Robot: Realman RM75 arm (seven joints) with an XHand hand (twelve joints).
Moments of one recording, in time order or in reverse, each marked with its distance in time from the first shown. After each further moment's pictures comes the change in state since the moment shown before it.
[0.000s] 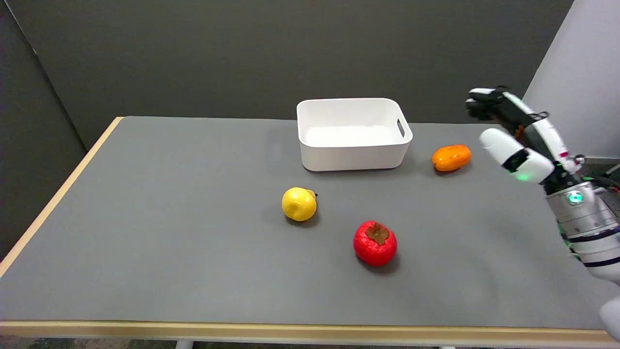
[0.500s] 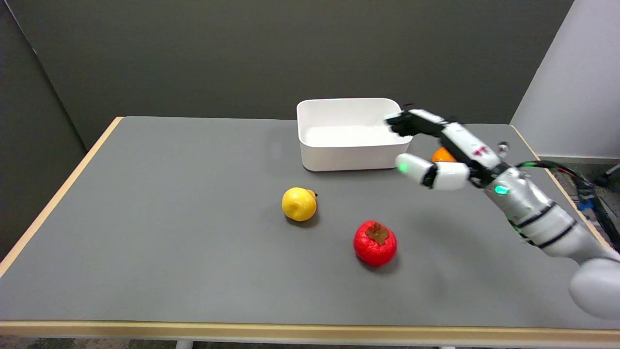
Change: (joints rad) arm 0.074 0.004 0.154 -0.206 -0.156 -0.487 -0.367
